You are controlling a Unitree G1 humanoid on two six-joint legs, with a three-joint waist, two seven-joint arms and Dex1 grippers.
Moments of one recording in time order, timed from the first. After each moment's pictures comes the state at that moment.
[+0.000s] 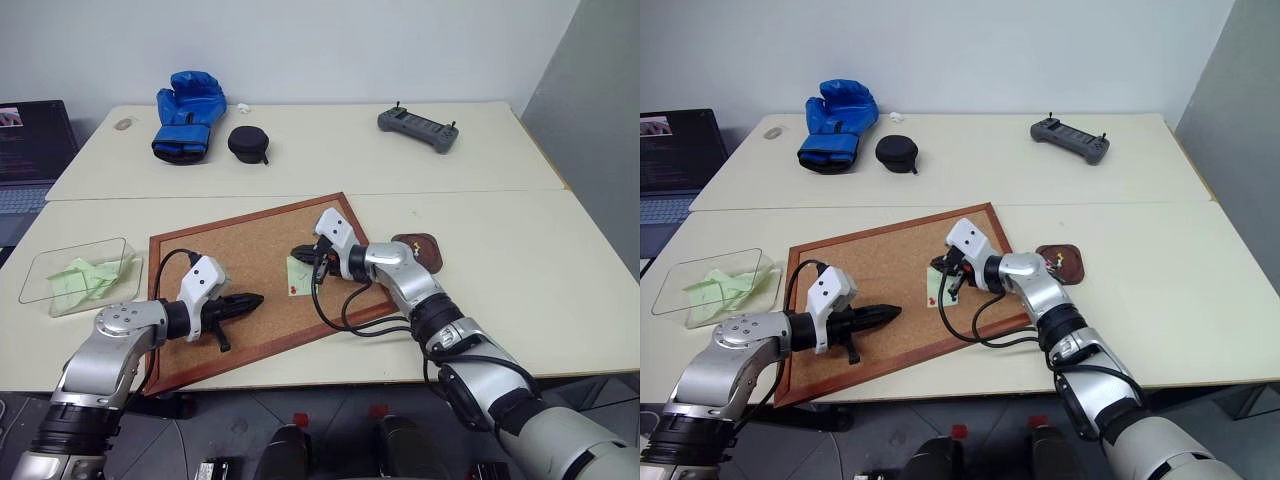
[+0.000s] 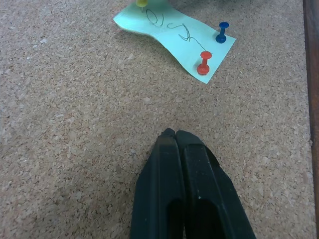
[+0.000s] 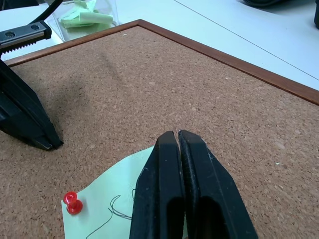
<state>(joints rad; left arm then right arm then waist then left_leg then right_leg) -0.14 0.76 0.03 -0.02 -0.33 0.41 -0.99 -0.90 0.01 0.24 0.83 0.01 0.02 0.83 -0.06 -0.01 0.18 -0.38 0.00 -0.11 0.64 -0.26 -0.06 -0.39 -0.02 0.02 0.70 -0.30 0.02</state>
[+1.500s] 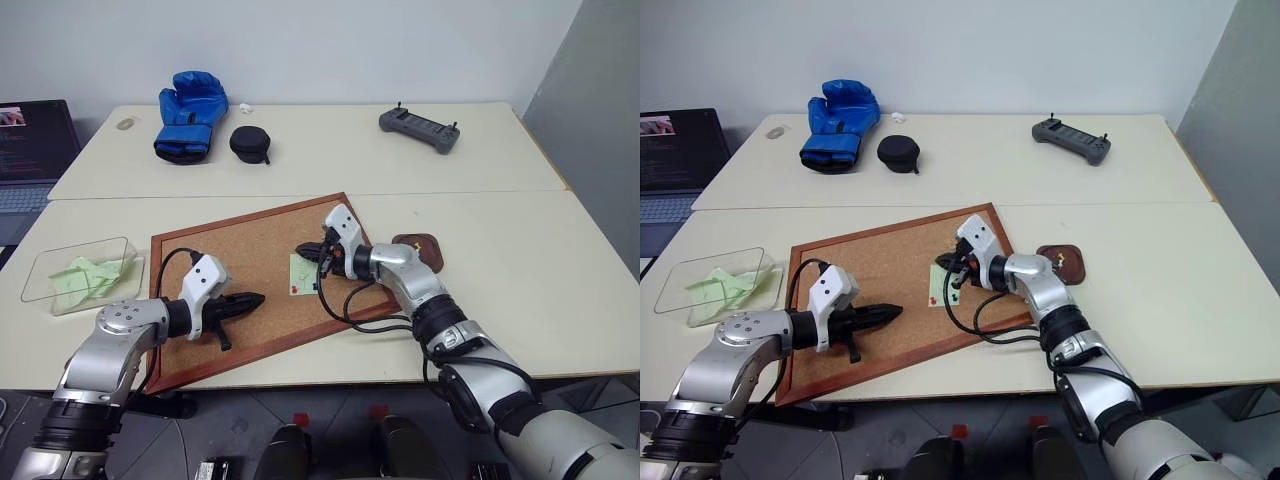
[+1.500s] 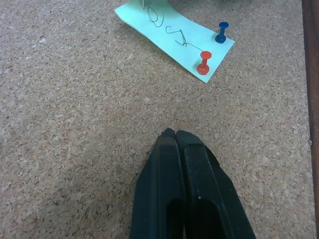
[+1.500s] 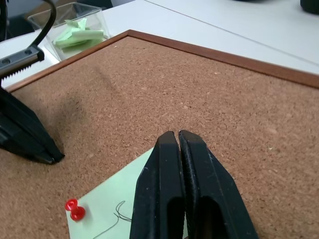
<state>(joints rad) -0.16 0.76 0.02 -0.01 -0.33 0.41 -1.00 -0.89 0.02 0.16 0.78 0.10 0.18 0.81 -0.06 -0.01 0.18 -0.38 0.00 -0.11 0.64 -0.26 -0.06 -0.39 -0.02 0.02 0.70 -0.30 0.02</state>
